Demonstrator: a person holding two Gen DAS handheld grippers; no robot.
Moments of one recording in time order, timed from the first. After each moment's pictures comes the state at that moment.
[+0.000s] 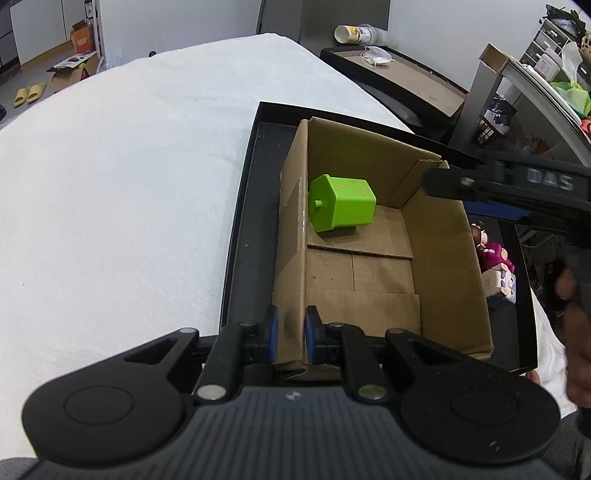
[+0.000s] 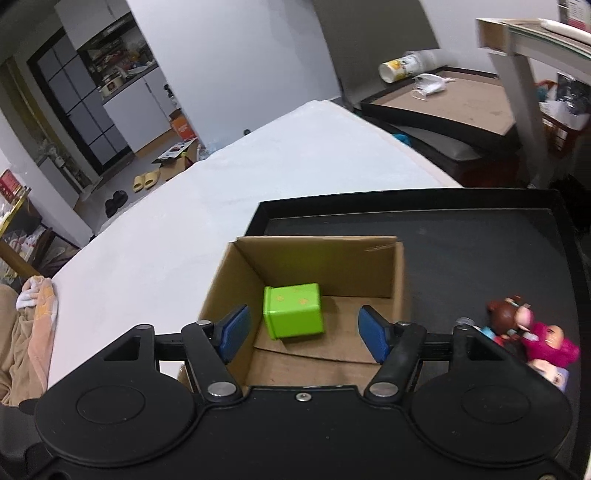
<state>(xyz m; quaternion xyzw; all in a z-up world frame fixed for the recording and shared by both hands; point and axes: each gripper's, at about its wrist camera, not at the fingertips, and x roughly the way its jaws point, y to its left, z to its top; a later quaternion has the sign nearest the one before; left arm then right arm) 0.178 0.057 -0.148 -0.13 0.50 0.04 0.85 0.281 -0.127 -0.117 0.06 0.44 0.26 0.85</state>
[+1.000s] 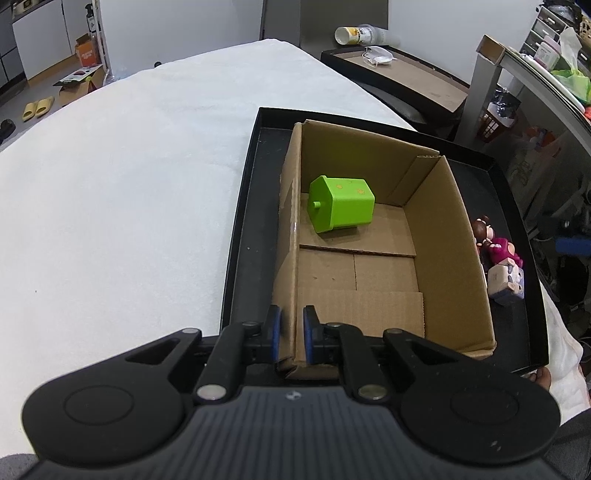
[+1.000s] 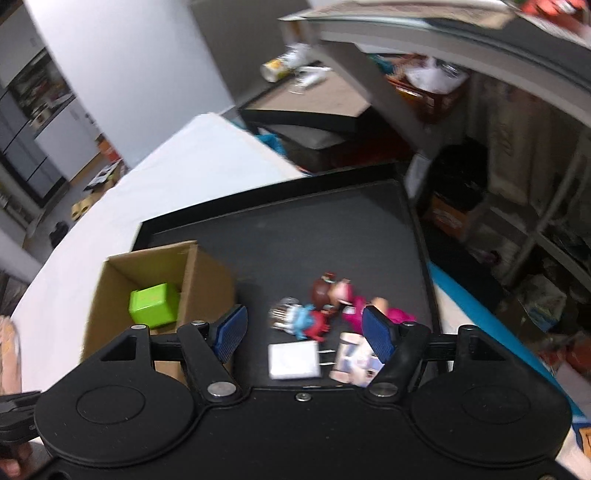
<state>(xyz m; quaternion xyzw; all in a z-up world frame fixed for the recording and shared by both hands) 0.178 0.042 -0.144 -0.11 0.50 0.06 0.86 0.299 -0.265 -0.125 0.09 0.48 0.15 0.86</state>
